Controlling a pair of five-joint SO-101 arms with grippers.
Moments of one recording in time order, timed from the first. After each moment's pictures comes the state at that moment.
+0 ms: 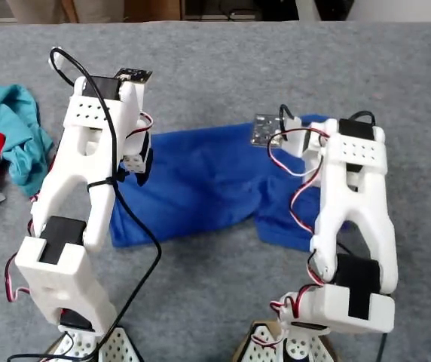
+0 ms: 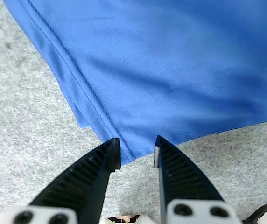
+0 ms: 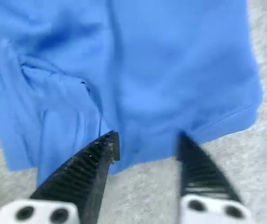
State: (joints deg) left arm 4.8 14.0 -13.6 99.7 -8.7; right arm 8.2 -2.6 20.2 67.6 76.0
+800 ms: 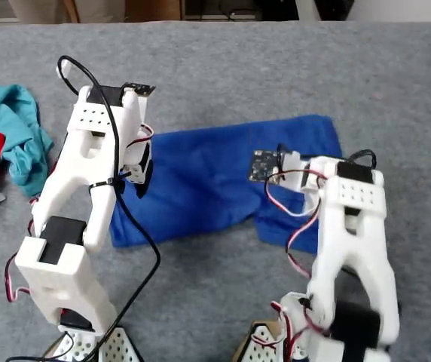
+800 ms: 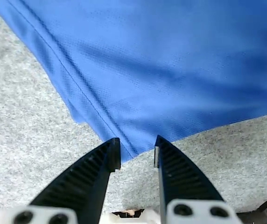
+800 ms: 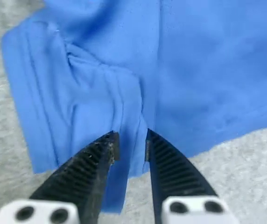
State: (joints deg) left arm 4.8 14.0 -6.9 97.4 -10.8; right arm 9.5 -16.7 43.2 55.8 79.1
